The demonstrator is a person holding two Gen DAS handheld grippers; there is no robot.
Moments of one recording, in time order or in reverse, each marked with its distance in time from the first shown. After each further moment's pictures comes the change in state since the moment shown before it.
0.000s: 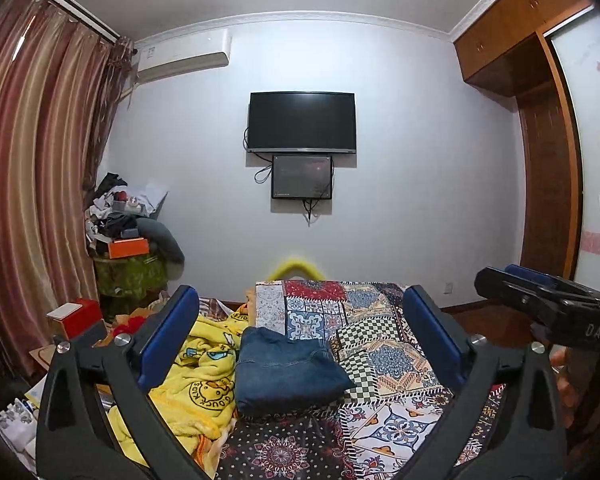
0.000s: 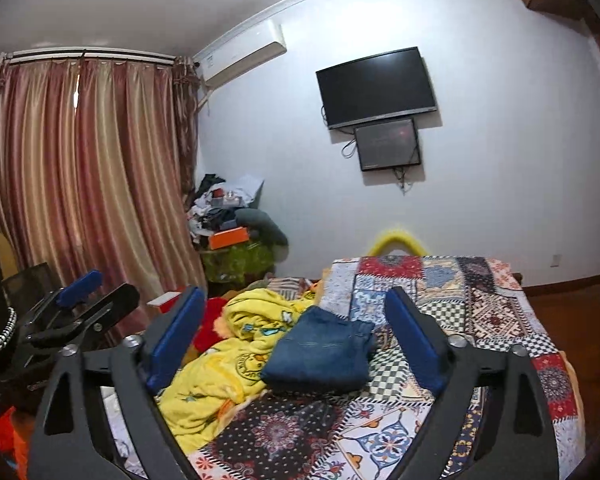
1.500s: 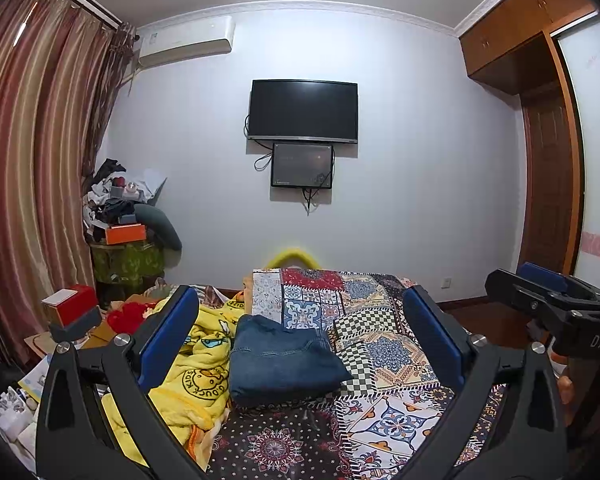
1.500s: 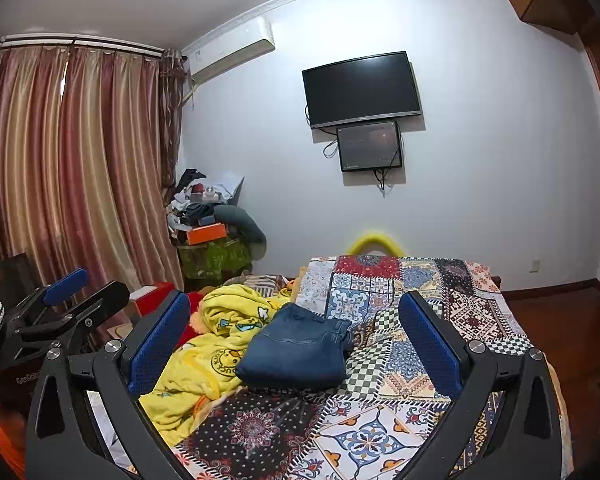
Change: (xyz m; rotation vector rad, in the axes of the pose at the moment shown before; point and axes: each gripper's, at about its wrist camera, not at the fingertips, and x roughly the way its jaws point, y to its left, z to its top) left arm 0.007 0.001 -0.012 -0.027 0.033 -0.007; right arm -0.015 0.000 -0.006 -0.030 0.006 -0.072
